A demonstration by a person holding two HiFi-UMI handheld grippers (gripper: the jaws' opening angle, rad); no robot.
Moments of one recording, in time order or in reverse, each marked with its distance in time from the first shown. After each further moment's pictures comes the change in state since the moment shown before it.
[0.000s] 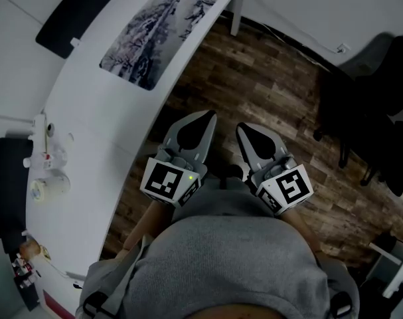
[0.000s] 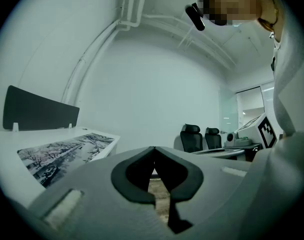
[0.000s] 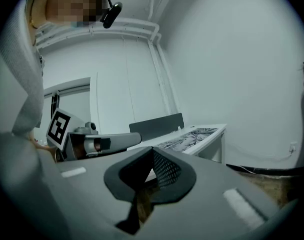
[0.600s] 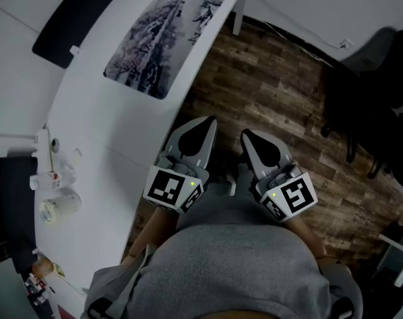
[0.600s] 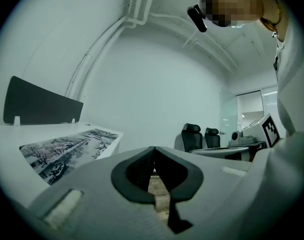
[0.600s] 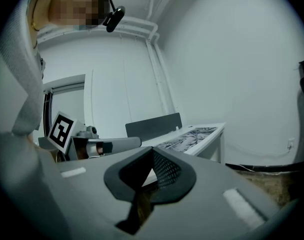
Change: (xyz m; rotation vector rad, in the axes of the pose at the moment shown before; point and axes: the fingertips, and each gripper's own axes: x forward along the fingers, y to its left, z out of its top) left arm -0.016 0.061 -0.014 -0.035 0.001 -0.029; right arm 0.047 0.024 -0.013 0.013 -0.016 -0.063
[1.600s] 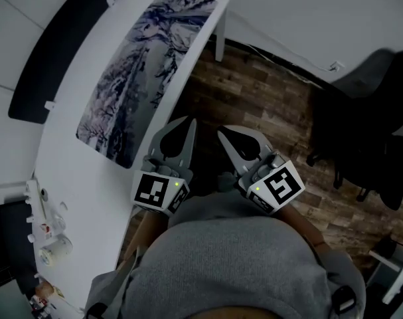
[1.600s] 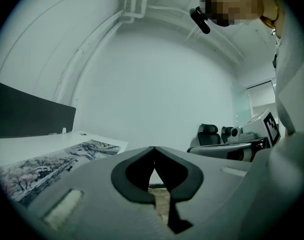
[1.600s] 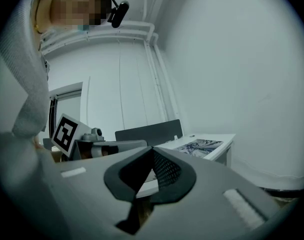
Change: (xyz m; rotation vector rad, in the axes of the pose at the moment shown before) left arm 0.216 0.063 0.054 0.047 -0.023 0.084; right arm 0.111 -0.186 0.080 -0.042 -0.040 0.157
